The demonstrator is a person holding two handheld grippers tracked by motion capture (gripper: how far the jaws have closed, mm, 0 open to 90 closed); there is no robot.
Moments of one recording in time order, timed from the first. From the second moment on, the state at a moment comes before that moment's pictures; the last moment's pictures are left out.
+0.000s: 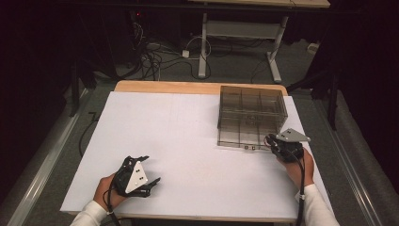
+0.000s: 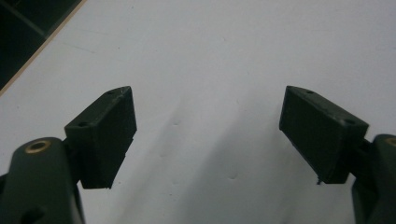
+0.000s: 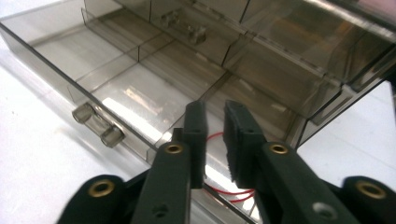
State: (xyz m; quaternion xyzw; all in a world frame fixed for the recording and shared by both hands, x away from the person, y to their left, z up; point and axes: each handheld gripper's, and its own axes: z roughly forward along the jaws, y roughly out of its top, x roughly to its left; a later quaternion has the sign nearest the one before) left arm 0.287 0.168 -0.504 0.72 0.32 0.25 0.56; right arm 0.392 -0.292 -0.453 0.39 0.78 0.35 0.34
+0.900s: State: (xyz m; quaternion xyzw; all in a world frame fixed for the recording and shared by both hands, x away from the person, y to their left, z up) left arm 0.288 0.168 -0.505 0.72 0.32 0.24 0.56; right arm 0.357 -0.289 -0.429 0.37 0.74 0.41 0.39
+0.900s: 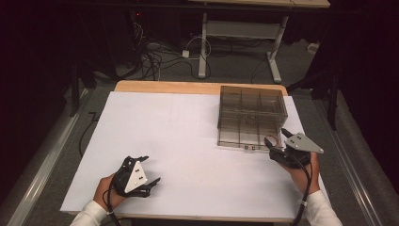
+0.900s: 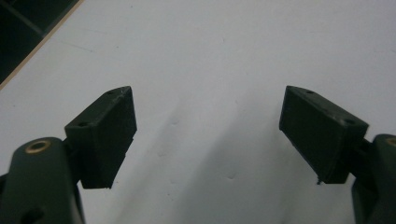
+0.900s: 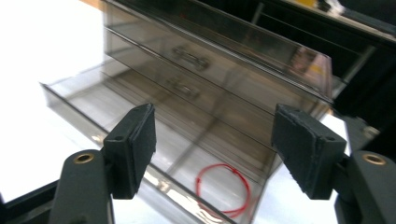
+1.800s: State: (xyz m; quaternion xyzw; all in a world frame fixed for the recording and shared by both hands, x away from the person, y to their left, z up) left arm 0.287 0.170 -0.505 0.72 0.32 0.24 0.56; right arm 0.319 -0.279 -0.428 0.34 0.72 0.46 0.38
